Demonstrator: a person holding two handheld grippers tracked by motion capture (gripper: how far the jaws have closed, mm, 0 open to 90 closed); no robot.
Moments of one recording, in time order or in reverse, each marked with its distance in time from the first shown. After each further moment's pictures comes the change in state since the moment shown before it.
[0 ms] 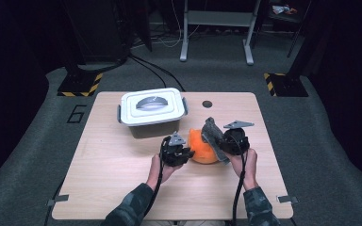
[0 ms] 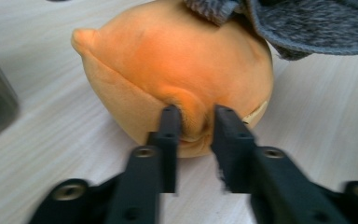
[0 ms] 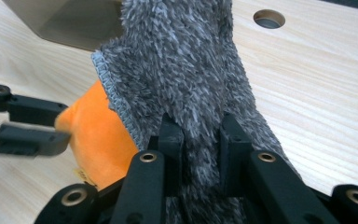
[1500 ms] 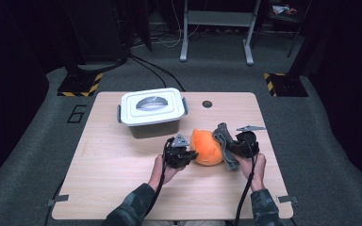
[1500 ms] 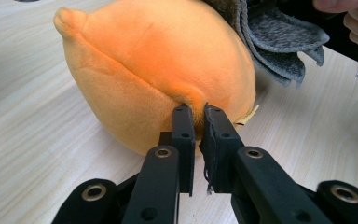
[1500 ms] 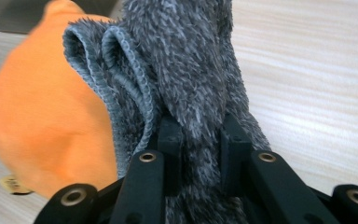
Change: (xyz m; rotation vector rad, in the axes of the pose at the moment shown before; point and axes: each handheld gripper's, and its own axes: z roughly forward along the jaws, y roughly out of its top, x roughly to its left) left arm -0.008 0.003 0.003 -0.001 -0.092 -0.014; right arm -0.041 -0.031 0.008 0.049 -0.017 0.134
